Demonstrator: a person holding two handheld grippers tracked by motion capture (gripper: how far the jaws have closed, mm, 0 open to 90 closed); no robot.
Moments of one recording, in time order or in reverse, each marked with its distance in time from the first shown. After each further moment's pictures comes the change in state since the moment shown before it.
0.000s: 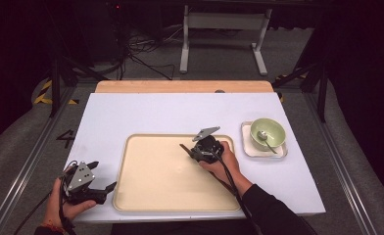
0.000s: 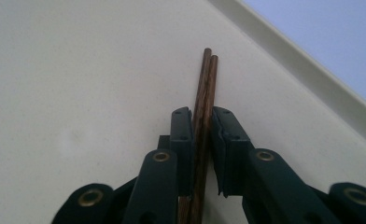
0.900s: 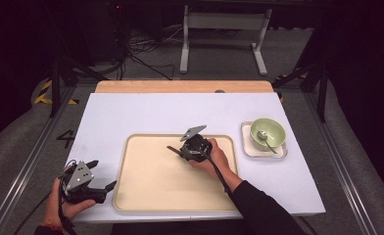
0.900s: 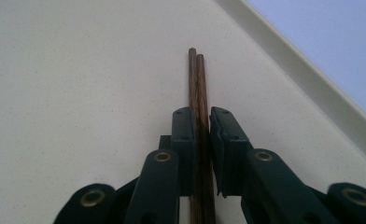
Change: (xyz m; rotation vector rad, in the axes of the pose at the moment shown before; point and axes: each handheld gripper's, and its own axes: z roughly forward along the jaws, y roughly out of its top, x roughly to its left) left arm 0.001 0.001 0.000 -0.017 -0.008 -0.005; right arm 0.016 0.025 0.022 0.000 0.049 -0.071
